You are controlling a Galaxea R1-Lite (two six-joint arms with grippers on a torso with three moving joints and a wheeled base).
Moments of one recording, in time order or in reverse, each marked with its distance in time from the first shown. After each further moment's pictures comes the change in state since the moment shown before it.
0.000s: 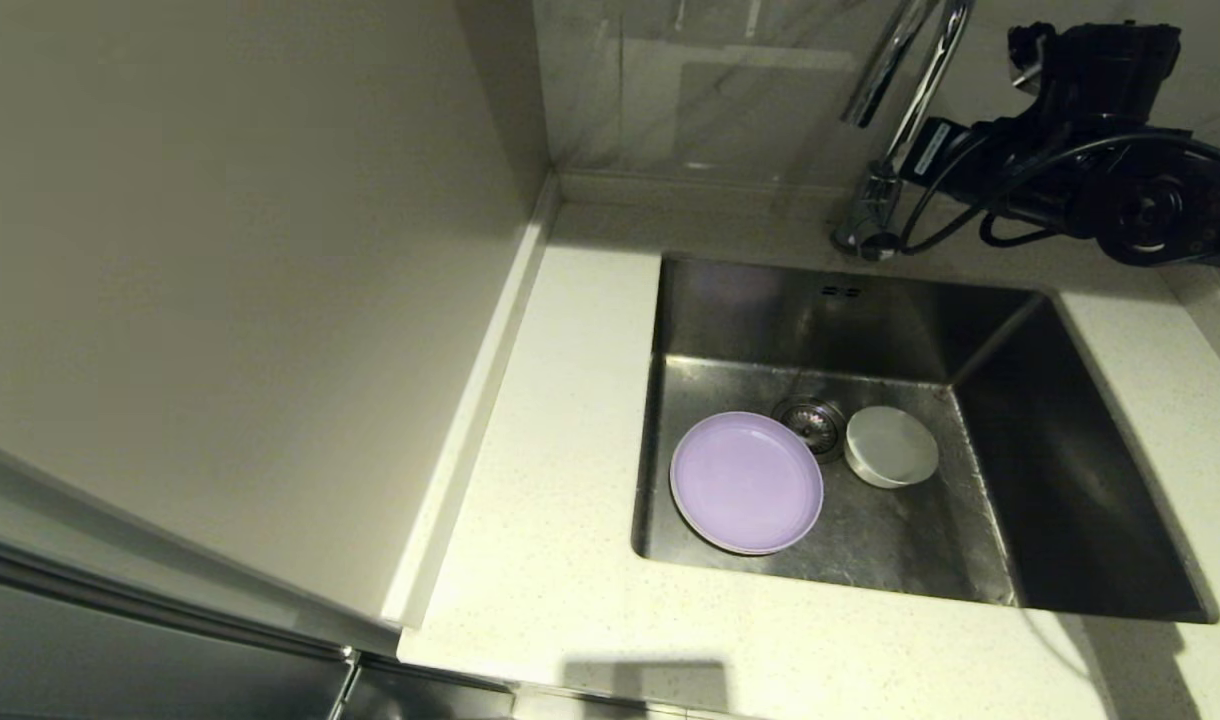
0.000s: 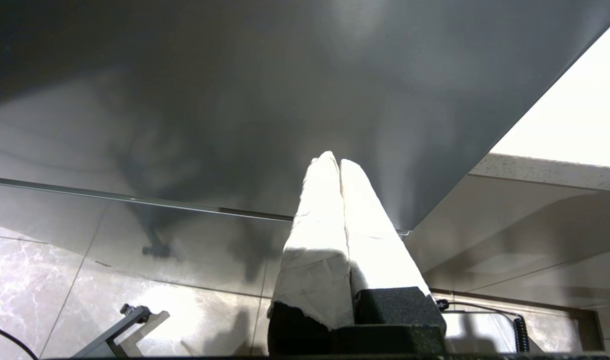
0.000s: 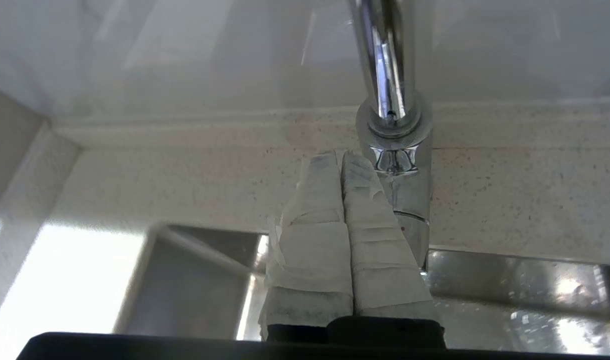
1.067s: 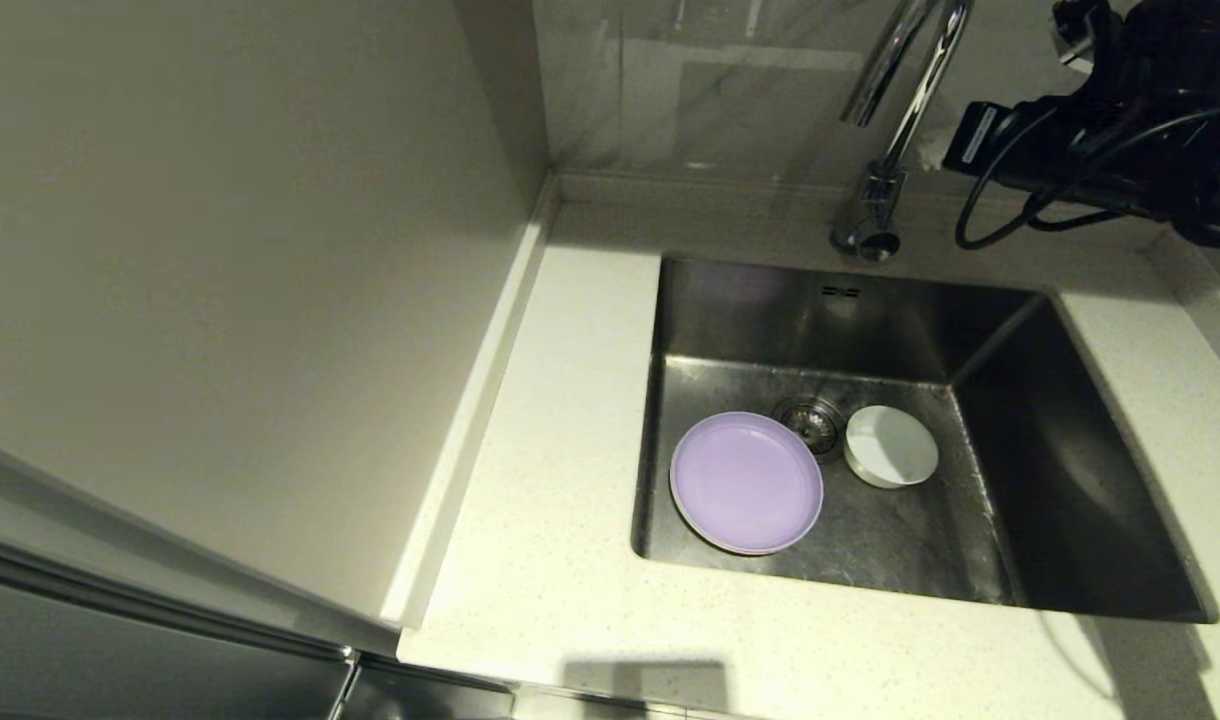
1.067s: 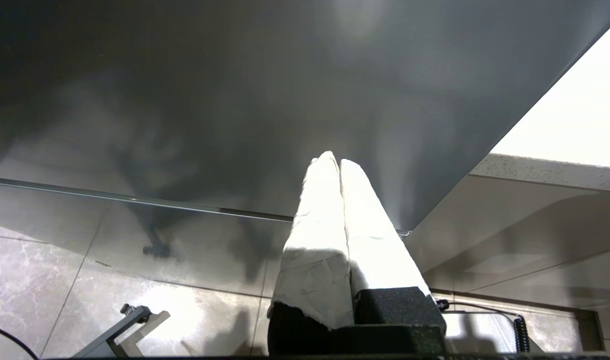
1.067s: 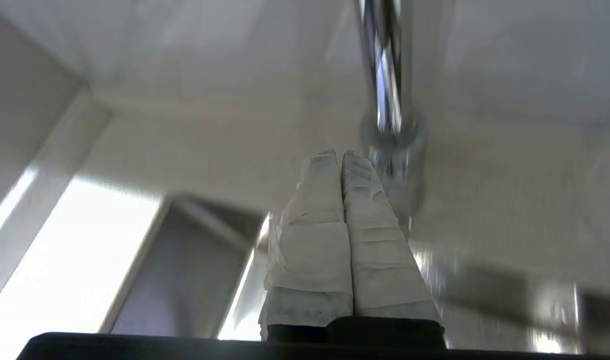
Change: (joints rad) left arm 0.000 0.000 0.000 0.000 0.000 0.000; right arm -0.073 -0.055 0.018 0.028 0.190 -0.072
